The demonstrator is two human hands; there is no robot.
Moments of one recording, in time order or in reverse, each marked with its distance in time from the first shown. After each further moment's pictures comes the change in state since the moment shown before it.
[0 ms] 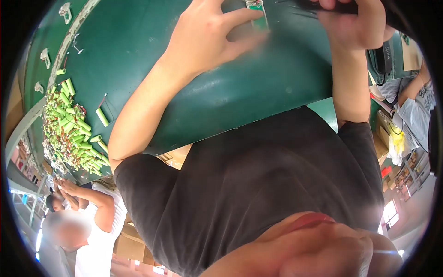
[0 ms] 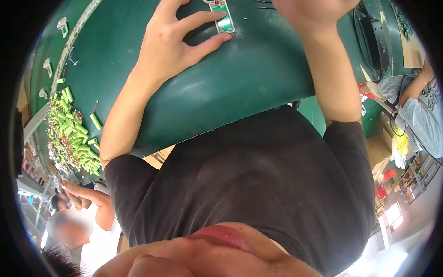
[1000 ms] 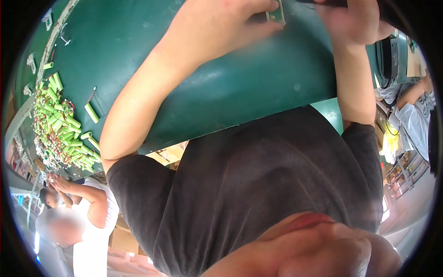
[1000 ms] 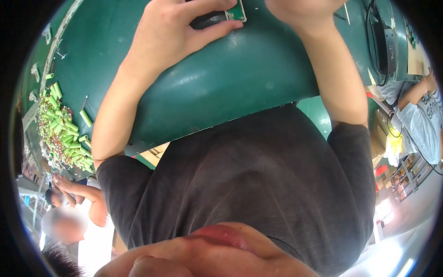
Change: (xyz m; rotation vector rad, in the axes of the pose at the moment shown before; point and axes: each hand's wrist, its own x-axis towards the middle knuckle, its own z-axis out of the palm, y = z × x) left_hand -0.006 -0.010 0.011 -0.052 0.001 0.019; right_hand -0.011 0.020 0.029 -0.045 -0.052 -0.023
